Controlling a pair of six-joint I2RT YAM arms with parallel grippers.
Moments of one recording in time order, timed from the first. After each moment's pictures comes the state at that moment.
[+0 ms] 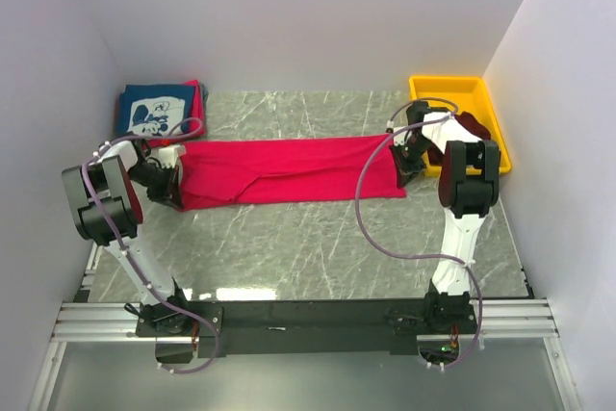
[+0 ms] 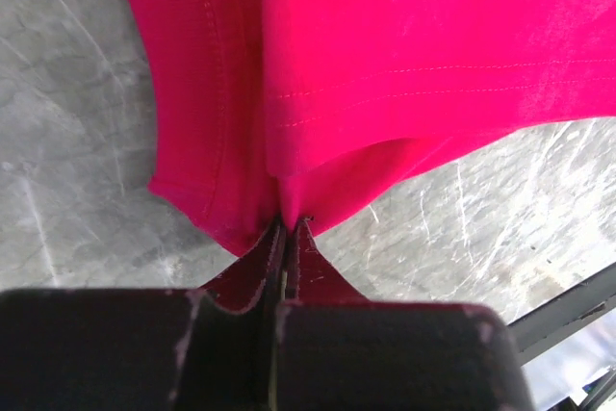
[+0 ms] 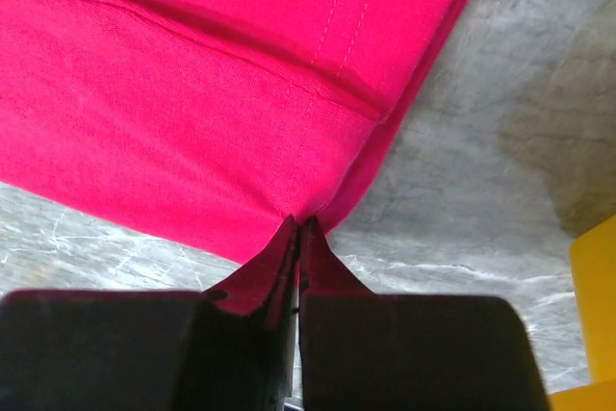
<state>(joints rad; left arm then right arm) 0.35 1.92 1.27 -0.90 0.46 0.52 0.01 2.16 1.65 -1.03 -0.21 -0.27</state>
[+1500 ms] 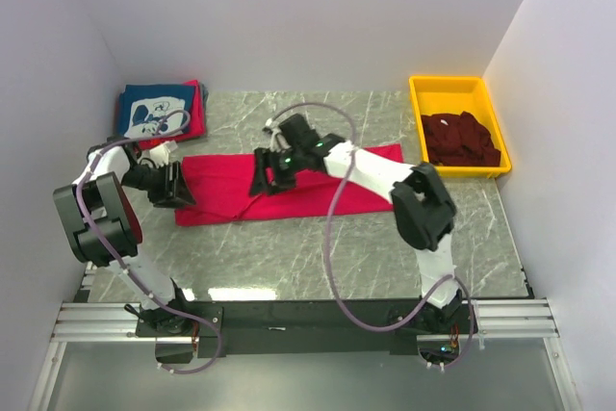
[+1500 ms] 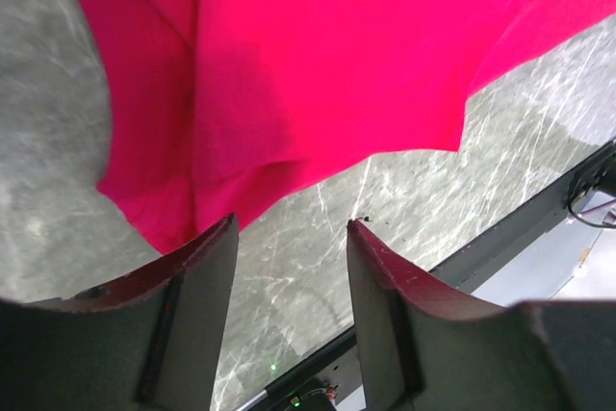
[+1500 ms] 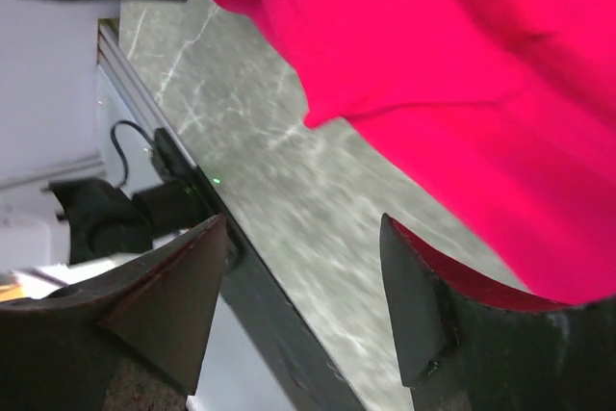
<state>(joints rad) 0.38 1.75 1.20 -0.99 0.66 0.36 0.73 2.00 1.61 -0.44 -0.56 0.54</state>
